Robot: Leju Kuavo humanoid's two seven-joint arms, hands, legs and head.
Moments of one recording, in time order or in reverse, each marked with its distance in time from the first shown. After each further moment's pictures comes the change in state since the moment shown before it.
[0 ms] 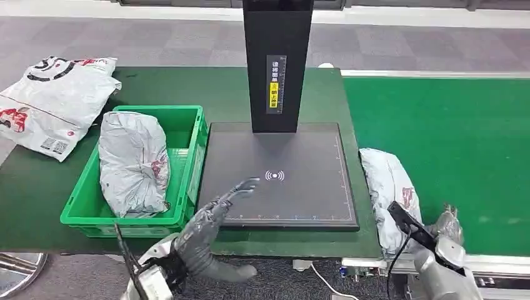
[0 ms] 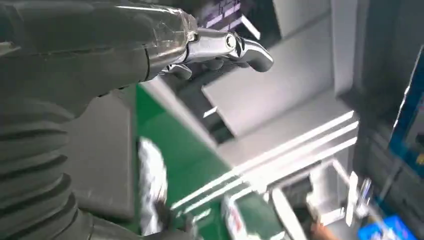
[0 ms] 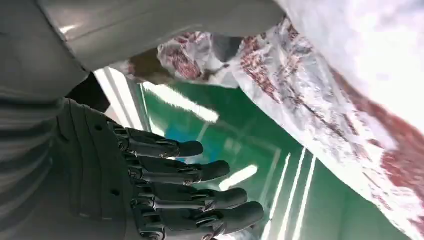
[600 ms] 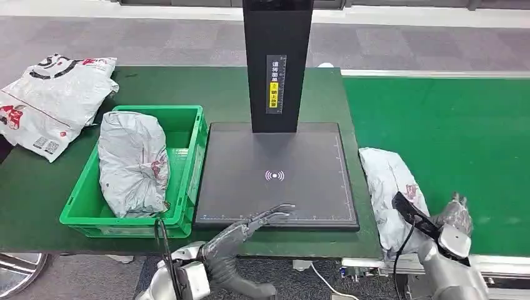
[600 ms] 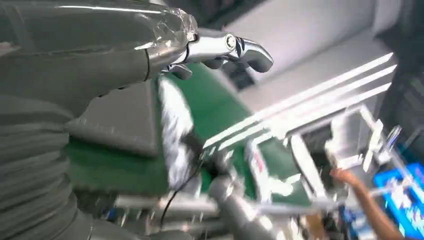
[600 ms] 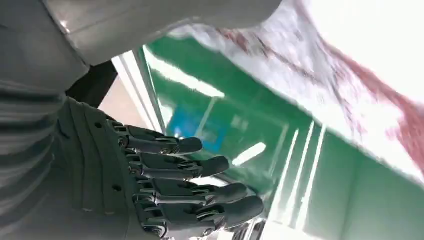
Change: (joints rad) left arm -0.034 -0.022 -0.087 0.154 -0.036 -0.098 0.039; right arm -0.025 -0.016 0.021 -0.051 0.061 -0.001 0.042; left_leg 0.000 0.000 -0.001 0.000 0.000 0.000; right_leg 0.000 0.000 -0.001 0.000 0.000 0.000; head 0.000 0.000
